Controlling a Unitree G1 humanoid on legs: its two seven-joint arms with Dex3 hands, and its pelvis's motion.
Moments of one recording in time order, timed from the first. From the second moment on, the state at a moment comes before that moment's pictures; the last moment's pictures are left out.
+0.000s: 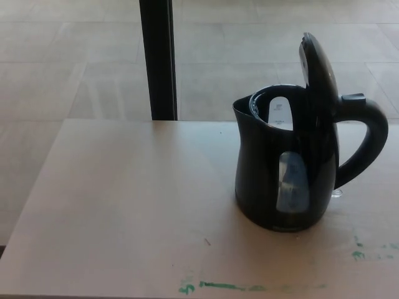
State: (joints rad) left_arm 0.18 0.49 0.32 1.08 -0.06 -0.03 -0.21; right_arm 0.23 -0.35 -0.53 0.74 0.15 0.06 0.19
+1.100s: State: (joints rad) left_arm 0.12 0.59 0.58 1.24 -0.23 -0.03 -0.45; right_arm -0.52 -0.66 -0.45 0.23 0.38 0.17 0.27
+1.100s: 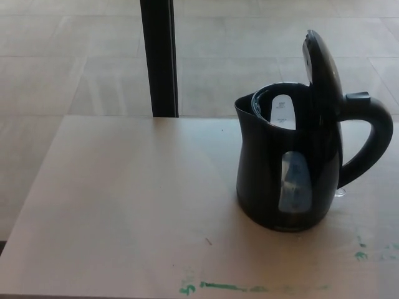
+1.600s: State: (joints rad) left_arm 0.12 0.60 0.57 1.25 -0.26 -0.03 -0.47; right_arm -0.78 -0.68 -0.04 0.39 0.18 0.11 0.35
